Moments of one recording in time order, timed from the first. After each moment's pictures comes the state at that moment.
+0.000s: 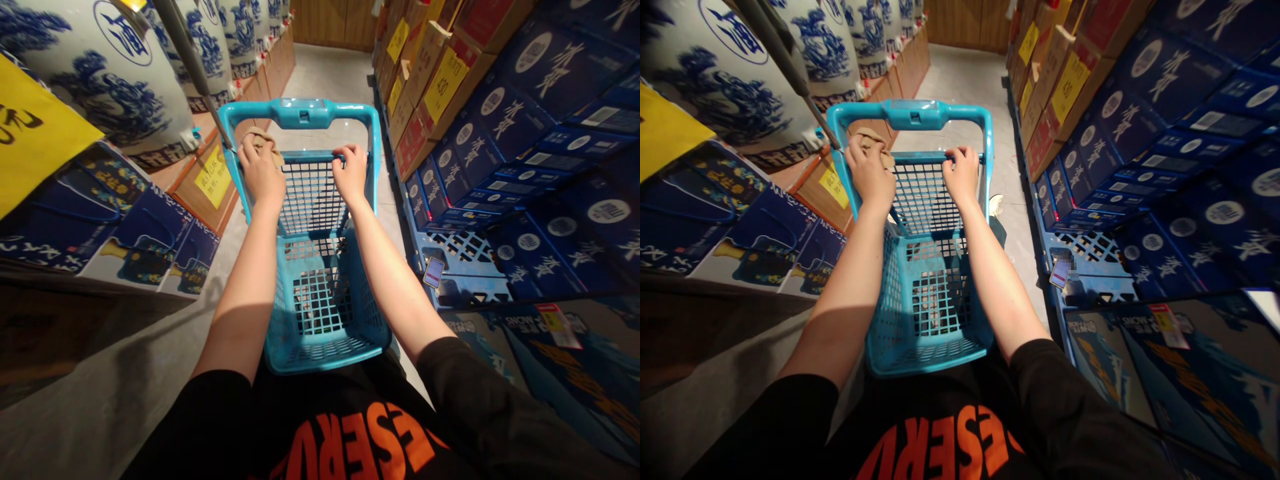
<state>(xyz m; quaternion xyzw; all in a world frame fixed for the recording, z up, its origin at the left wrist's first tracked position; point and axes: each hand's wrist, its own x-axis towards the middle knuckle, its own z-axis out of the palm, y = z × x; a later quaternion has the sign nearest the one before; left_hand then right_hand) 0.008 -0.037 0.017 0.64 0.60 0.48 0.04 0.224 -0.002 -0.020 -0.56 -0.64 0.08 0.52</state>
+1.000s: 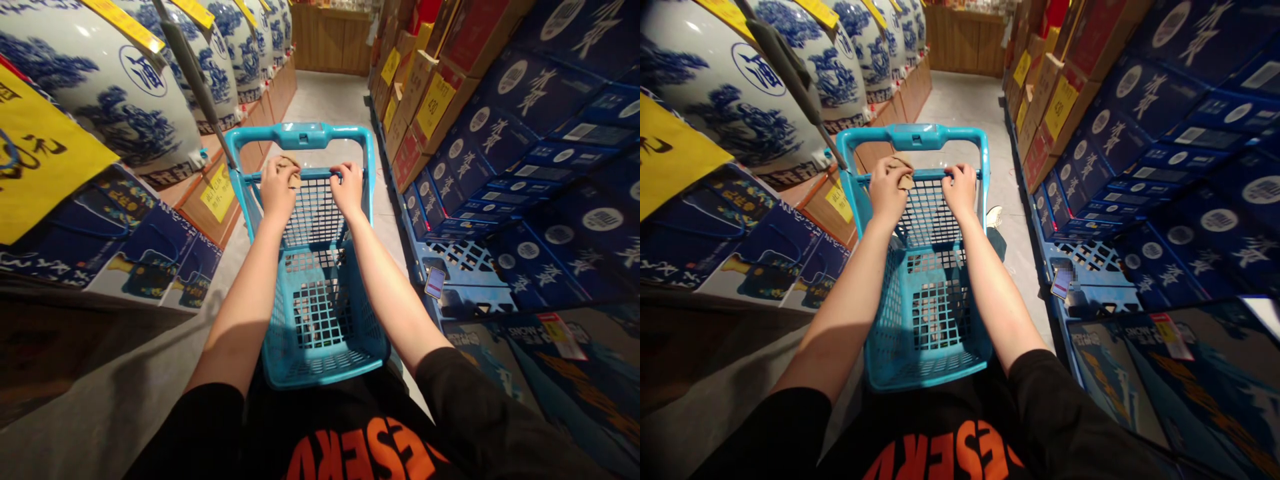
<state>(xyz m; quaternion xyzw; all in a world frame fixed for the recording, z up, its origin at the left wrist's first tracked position) 0.026 -0.038 0.018 0.70 0.55 0.45 0.04 0.217 -0.012 -0.009 -0.58 -0.63 0.08 0.52</state>
